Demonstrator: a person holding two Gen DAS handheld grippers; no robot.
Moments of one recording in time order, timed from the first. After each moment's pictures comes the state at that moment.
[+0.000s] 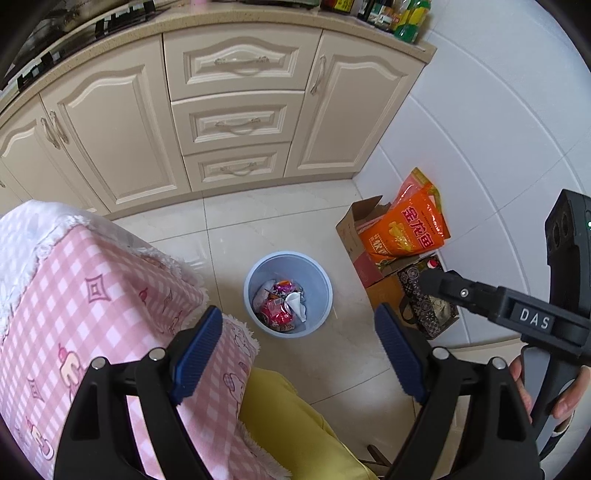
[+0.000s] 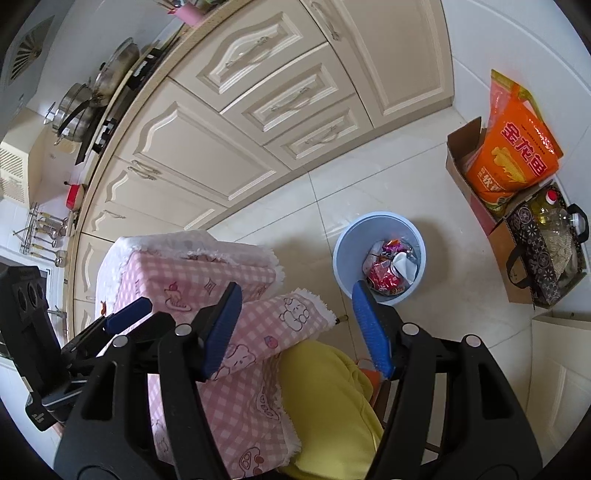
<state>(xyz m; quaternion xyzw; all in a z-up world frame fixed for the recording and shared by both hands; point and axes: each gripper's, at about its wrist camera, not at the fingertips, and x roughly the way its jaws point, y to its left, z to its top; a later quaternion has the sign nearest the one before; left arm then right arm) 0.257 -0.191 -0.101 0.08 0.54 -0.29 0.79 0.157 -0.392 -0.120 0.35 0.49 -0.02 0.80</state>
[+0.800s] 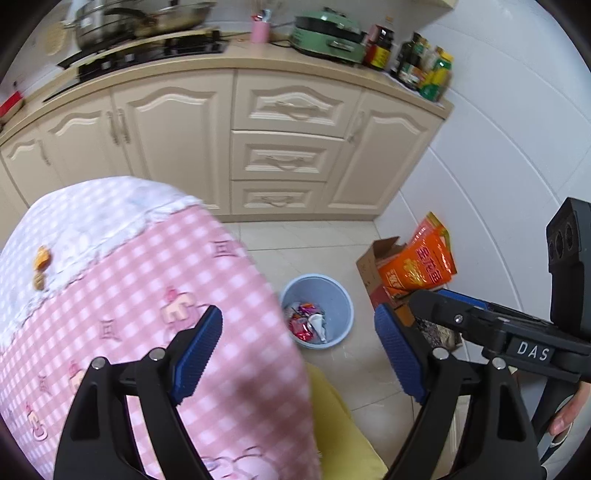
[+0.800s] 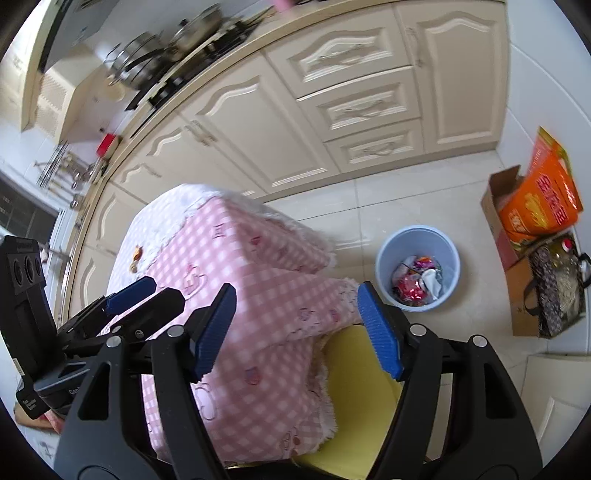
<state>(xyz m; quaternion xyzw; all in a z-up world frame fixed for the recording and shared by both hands) 0.211 -0.062 -0.046 0.02 0.48 -0.24 0.84 0.152 -0.266 -0.054 0.26 0.47 0.05 0.84</state>
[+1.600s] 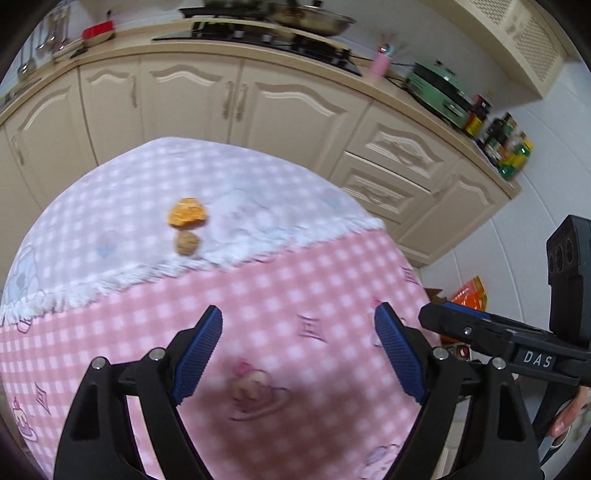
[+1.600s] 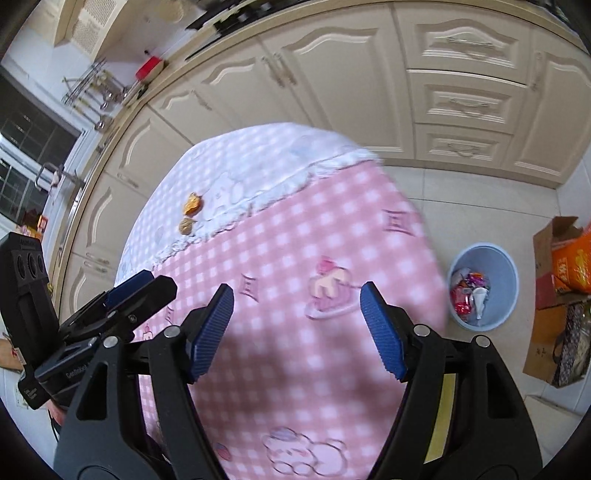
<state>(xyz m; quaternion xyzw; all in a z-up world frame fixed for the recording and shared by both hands) 0.266 0.144 -0.061 -0.10 0.48 -0.13 0.86 0.252 -0.080 -0.057 0.17 0.53 0.16 0.81</state>
